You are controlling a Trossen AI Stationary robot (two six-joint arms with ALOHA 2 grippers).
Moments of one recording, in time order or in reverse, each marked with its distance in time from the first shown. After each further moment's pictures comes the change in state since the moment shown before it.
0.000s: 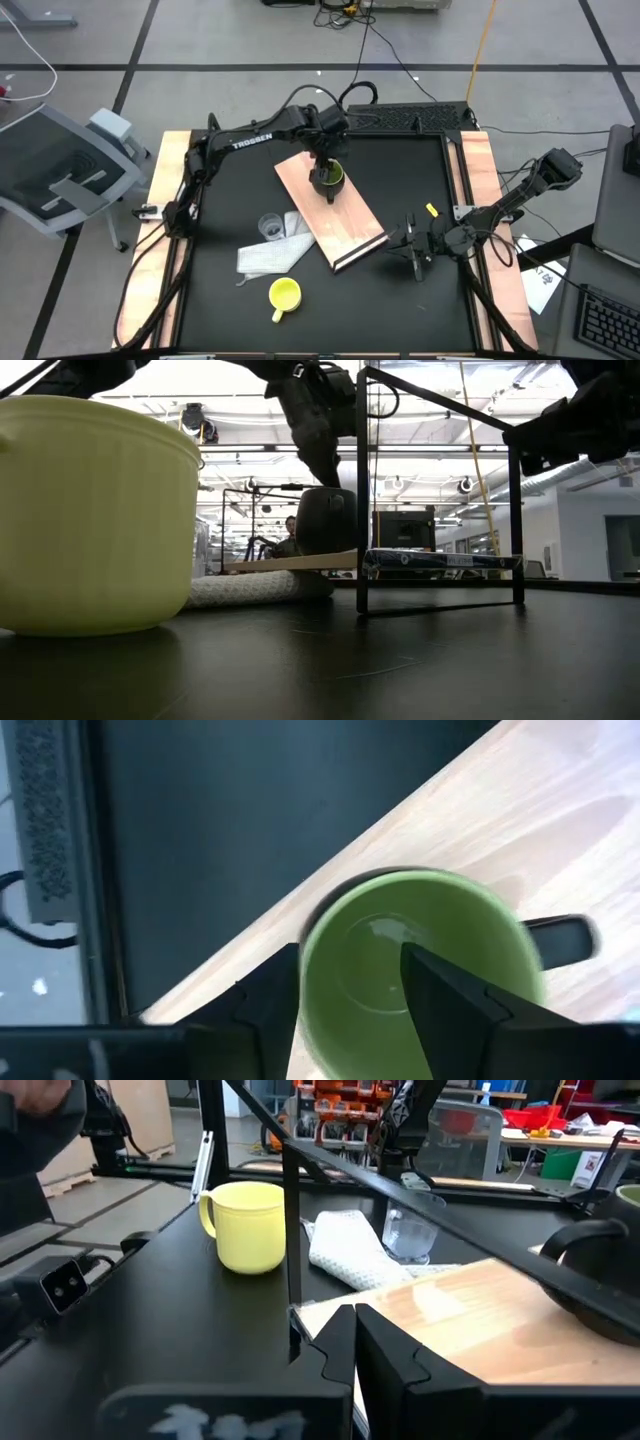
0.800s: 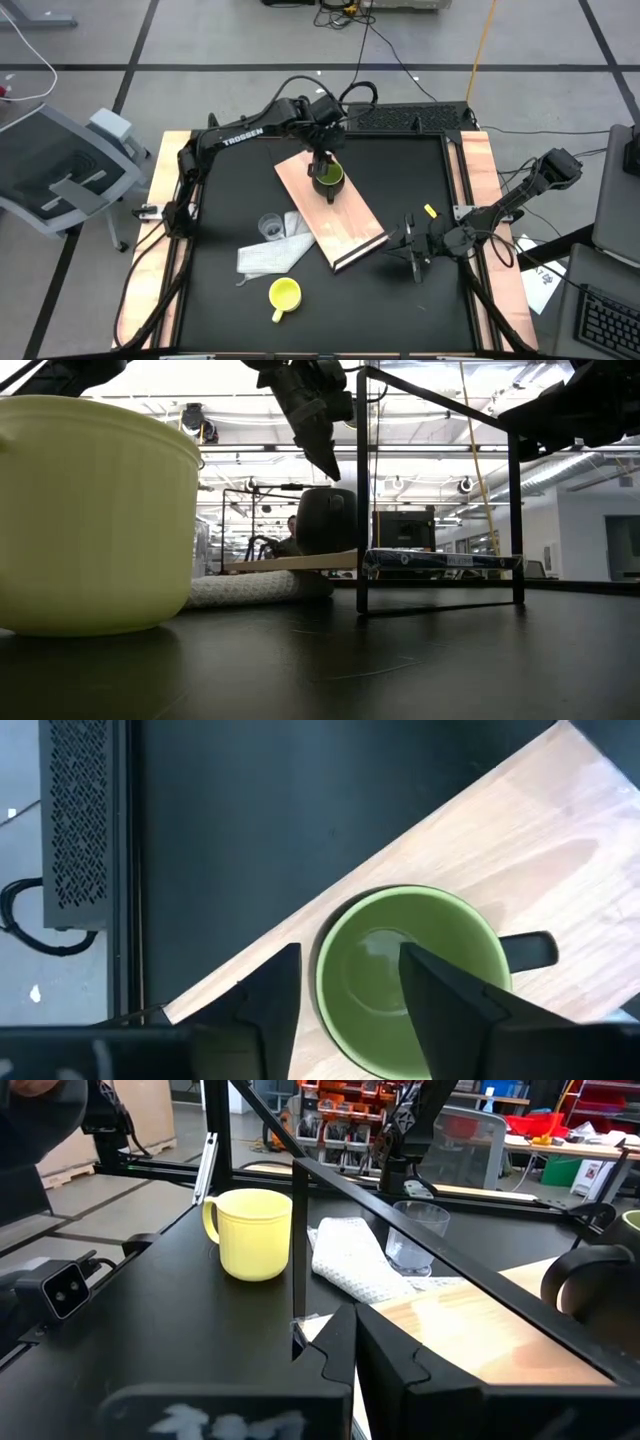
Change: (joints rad) left arm 0.021 -0.058 0.001 0.015 0.049 -0.048; right arm 0.004 0.000 0.059 -0.068 0.000 -0.026
